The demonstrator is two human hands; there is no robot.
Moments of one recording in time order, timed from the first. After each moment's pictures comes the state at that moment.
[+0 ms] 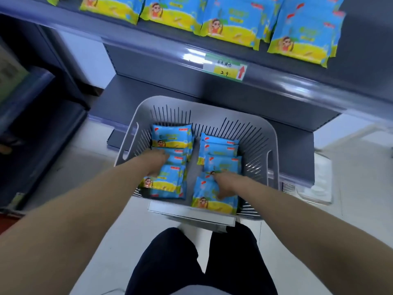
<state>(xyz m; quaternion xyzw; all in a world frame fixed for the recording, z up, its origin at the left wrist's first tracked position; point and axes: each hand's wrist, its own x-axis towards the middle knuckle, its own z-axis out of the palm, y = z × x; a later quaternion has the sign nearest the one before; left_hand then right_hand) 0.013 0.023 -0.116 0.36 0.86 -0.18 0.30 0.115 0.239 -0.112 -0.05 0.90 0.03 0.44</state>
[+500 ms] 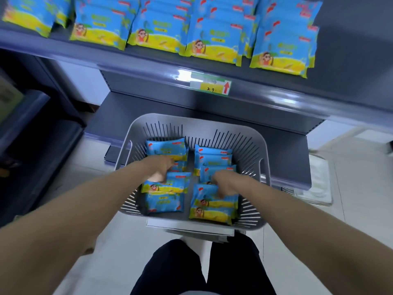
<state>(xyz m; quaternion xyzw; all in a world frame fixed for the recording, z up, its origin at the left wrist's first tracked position) 0.003 0.056 -0.075 0.35 0.86 -0.07 0.36 0.098 0.253 -0.081 -0.04 0.90 0.00 0.43</state>
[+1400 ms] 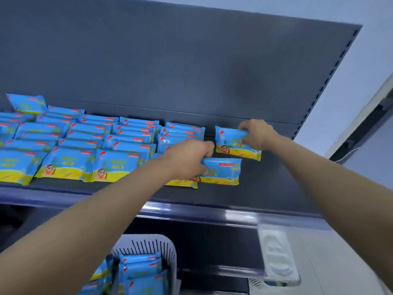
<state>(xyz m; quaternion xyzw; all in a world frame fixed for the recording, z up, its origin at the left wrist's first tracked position) -0.029 0.362 0.217 0.49 0.85 0.17 0.06 0.002 0.593 0.229 0.19 0.98 -0.05 0.00</state>
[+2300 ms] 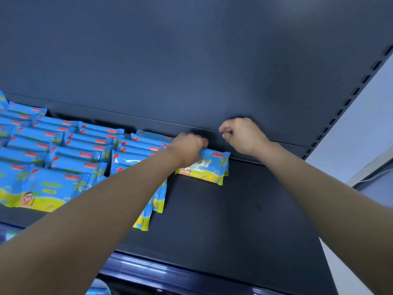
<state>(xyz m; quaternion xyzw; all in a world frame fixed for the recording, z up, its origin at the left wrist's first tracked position) -0.145 0.541 0.171 0.41 0.91 0.03 0.02 -0.087 0.696 0.212 0.06 0.99 -0.11 -0.06</state>
